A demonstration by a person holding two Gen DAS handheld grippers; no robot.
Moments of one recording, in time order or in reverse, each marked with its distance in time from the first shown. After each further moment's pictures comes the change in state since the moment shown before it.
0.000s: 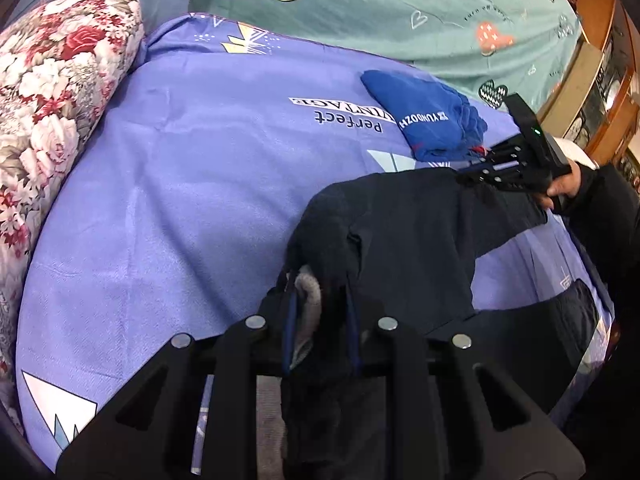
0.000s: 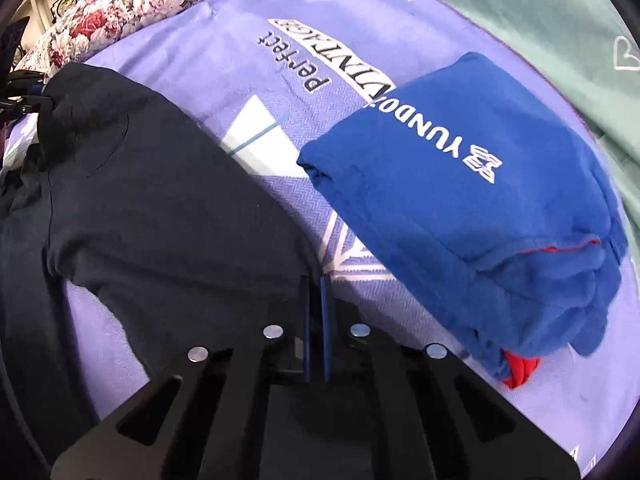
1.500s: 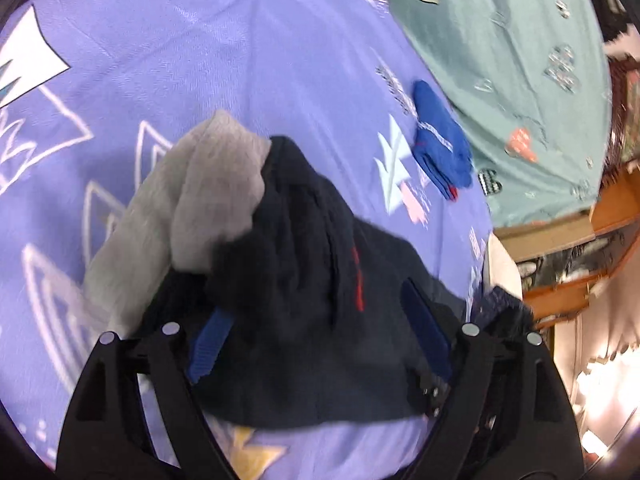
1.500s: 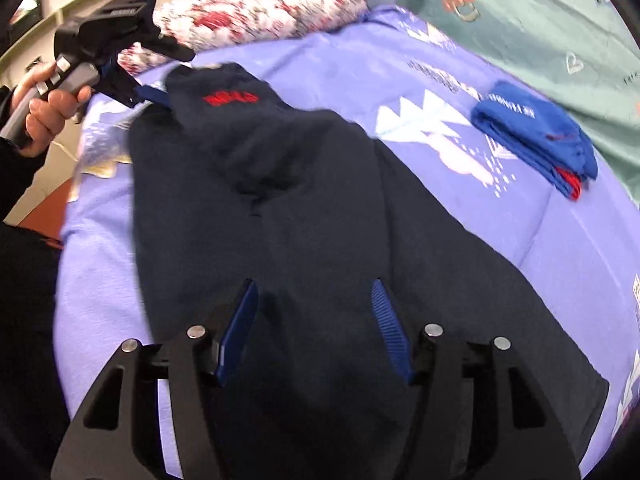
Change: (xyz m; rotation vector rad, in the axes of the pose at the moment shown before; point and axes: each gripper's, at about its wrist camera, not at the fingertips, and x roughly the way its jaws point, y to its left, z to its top) left arm -0.022 0.019 -0.108 -0.705 0.079 -0.250; right arm -0.076 0.232 -0.150 0.080 -0.199 -0.018
